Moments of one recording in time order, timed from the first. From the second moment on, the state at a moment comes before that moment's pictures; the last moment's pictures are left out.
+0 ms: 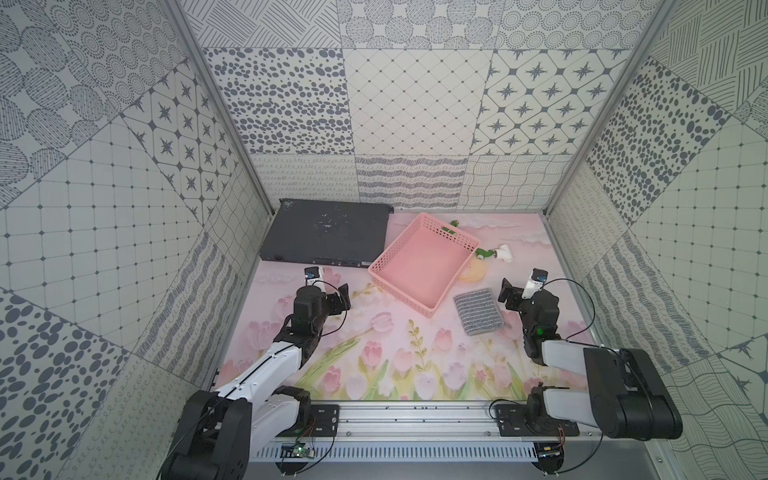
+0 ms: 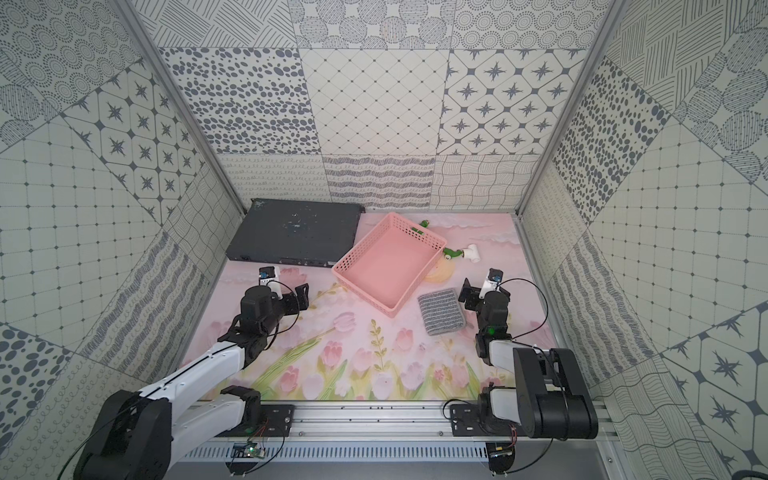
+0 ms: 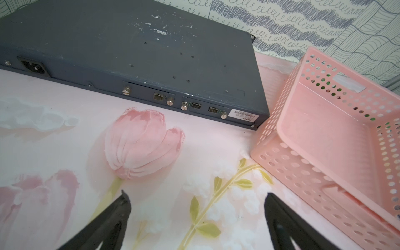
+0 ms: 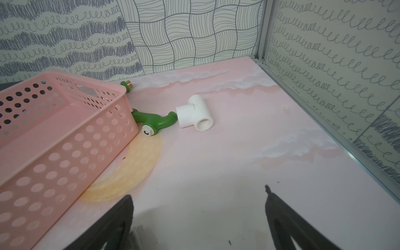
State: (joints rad) left arm -0.12 1.10 0.35 0.26 -0.06 -0.29; right arm 0.00 1.34 0.22 0.85 0.12 0.14
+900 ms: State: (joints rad) left arm -0.10 1.45 0.26 0.74 0.02 -0.09; right arm 0.00 1.57 0.29 1.04 0.09 0.12
